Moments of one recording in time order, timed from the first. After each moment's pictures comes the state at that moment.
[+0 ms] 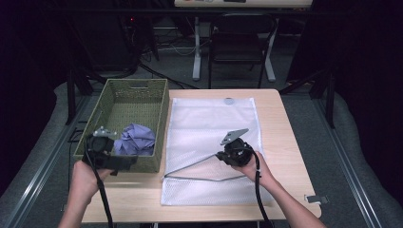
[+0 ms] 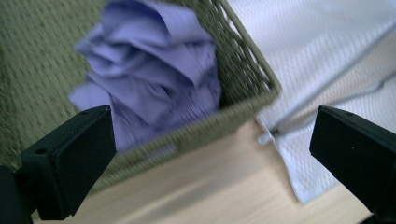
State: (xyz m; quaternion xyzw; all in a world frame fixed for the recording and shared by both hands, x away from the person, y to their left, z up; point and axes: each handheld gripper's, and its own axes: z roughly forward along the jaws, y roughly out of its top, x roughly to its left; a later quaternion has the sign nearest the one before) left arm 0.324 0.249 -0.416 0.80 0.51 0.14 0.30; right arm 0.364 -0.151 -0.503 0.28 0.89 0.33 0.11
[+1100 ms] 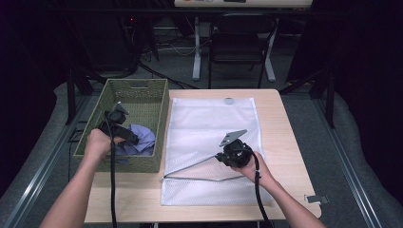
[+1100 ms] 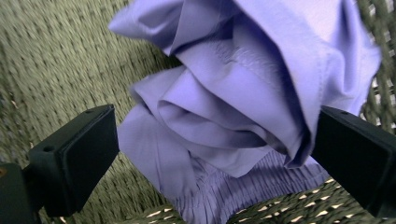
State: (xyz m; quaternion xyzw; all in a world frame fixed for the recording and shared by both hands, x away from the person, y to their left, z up) left arm 0.447 0.259 -0.472 0.81 0.57 0.03 0.12; right arm 0.362 -0.148 -0.505 0.27 0.90 0.33 0.11
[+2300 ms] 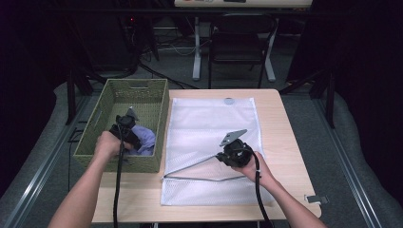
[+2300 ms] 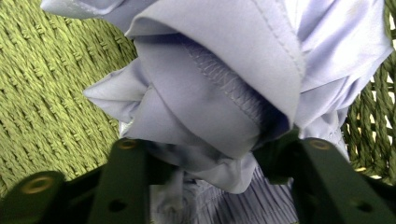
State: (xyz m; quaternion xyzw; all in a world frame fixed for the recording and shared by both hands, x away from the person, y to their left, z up) left arm 0.459 0.240 -0.499 0.83 0.55 0.00 0.08; right arm 0.363 -0.150 -0.505 0.27 0.90 0.32 0.11
